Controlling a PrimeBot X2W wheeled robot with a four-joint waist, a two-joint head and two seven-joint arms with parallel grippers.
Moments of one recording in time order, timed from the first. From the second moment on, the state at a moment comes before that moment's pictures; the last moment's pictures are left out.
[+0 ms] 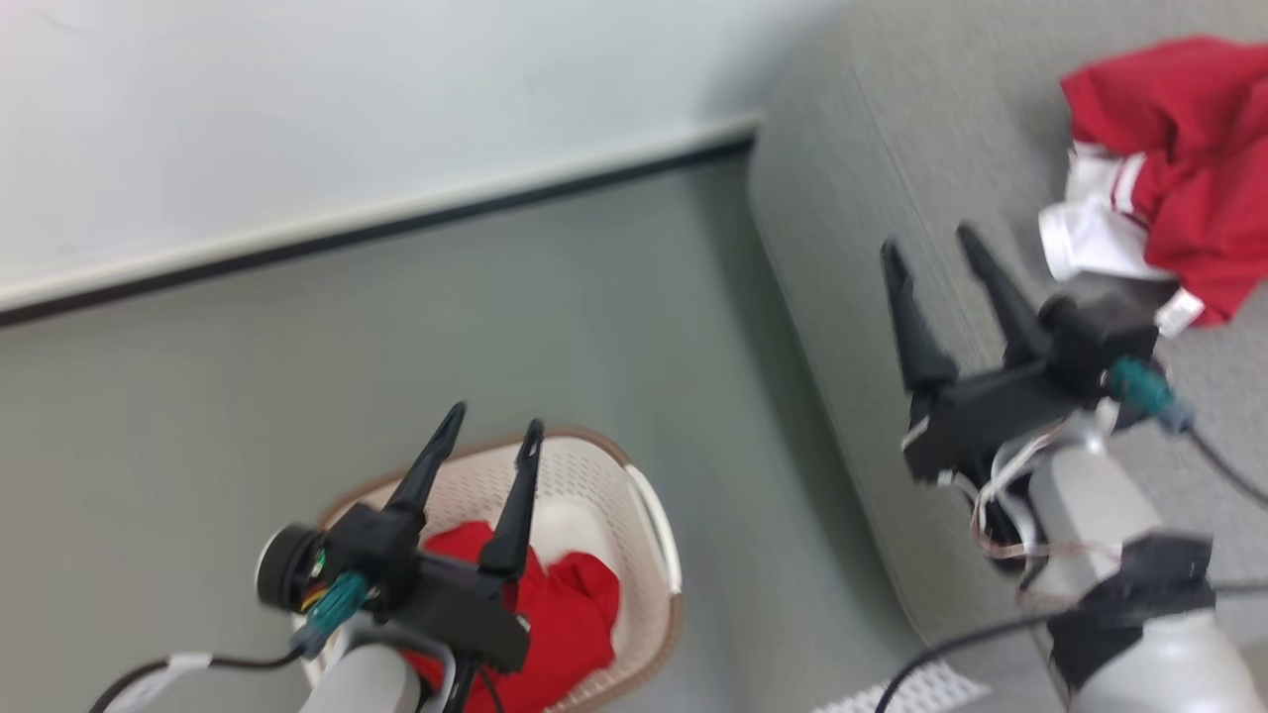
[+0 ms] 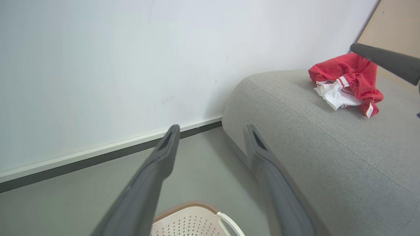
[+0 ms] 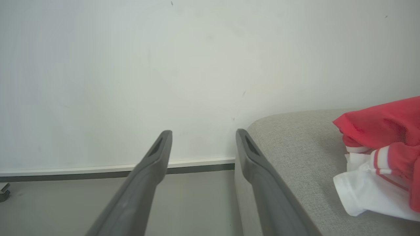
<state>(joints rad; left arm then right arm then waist) -0.46 0.17 -0.51 0.20 -0.34 0.14 -0.26 -0.66 -0.27 0.42 0.47 0.36 0.13 -0.26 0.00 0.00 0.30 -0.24</state>
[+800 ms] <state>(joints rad) 0.04 0.11 -0.13 -0.10 -0.19 0.12 -0.26 -0.12 -0.19 0.25 0.13 0.24 0.13 -0.26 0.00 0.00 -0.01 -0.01</state>
